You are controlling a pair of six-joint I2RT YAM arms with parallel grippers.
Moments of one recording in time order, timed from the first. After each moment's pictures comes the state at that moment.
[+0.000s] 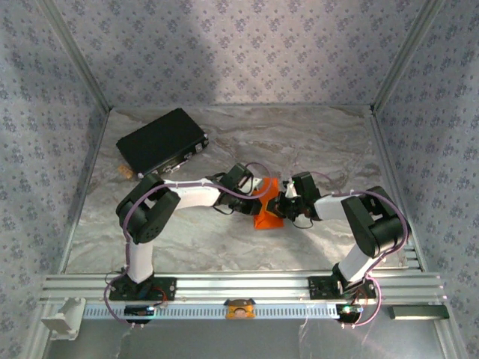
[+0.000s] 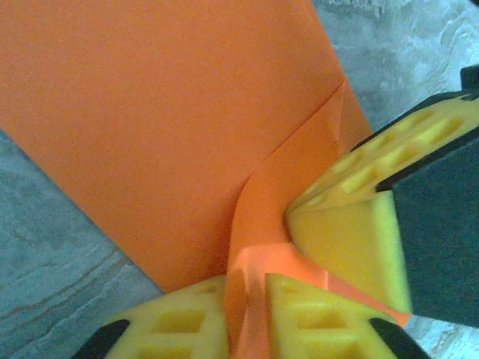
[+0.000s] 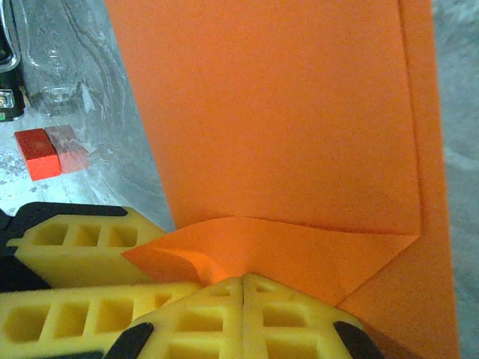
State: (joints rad) left arm -0.82 1.92 1.11 -0.21 0.37 -0.43; right arm 0.39 1.63 0.55 0.18 -0.61 0.85
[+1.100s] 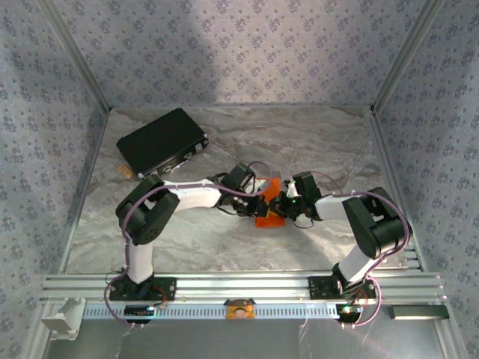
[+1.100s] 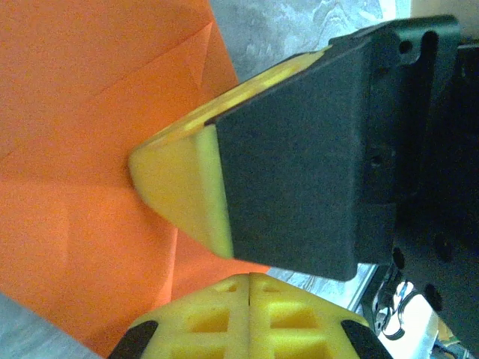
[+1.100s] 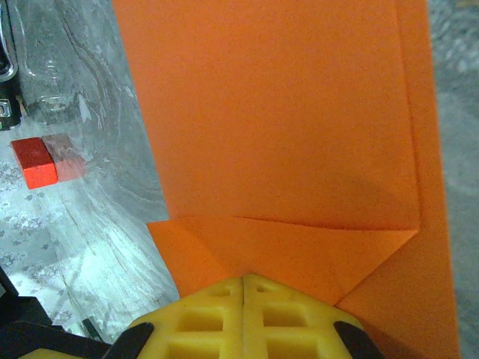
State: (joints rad) left arm -0.84 1.92 1.12 -0.16 0.62 -0.66; right arm 0.39 1.62 0.54 0.17 -0.59 0.85
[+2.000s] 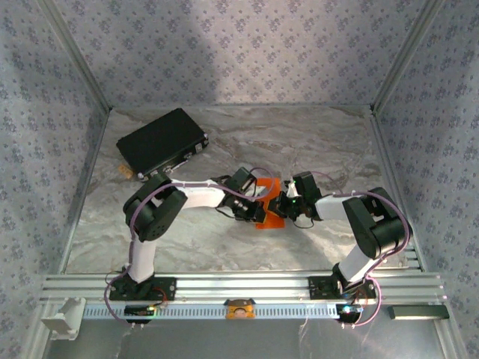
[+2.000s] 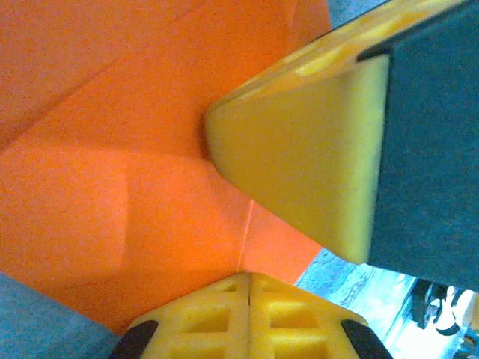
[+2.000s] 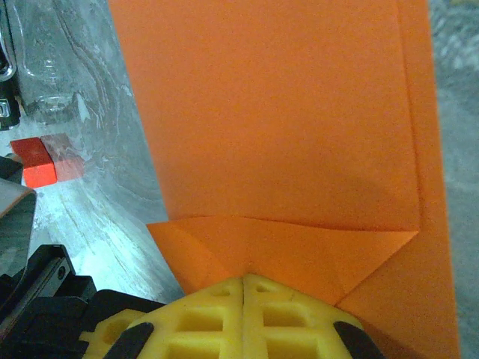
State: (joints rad) left arm -0.85 1.98 1.14 -0.24 0.59 -0.58; right arm 0.39 1.62 0.54 0.16 -0.59 0.85
